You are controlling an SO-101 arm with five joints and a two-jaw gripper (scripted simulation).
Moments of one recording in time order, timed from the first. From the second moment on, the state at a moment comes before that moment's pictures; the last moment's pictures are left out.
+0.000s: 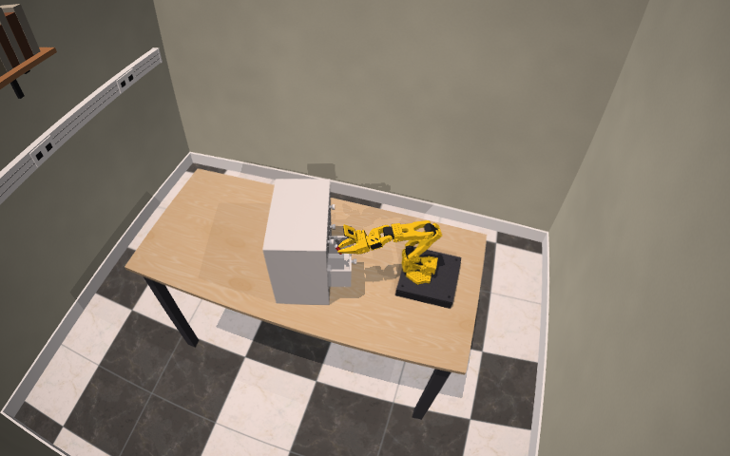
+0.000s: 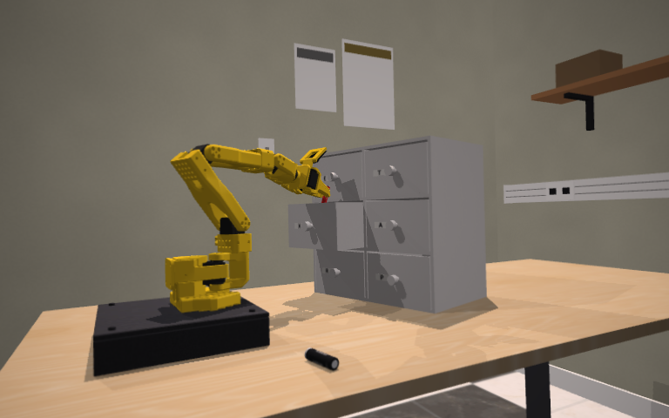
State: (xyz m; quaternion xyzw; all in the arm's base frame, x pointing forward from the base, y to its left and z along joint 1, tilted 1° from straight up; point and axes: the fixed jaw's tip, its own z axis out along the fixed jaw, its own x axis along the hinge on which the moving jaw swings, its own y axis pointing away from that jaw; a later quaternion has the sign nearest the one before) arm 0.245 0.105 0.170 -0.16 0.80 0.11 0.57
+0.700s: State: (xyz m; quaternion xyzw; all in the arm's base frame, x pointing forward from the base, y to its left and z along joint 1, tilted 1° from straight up) arm 0.244 0.105 0.170 -0.16 0.80 0.11 0.57
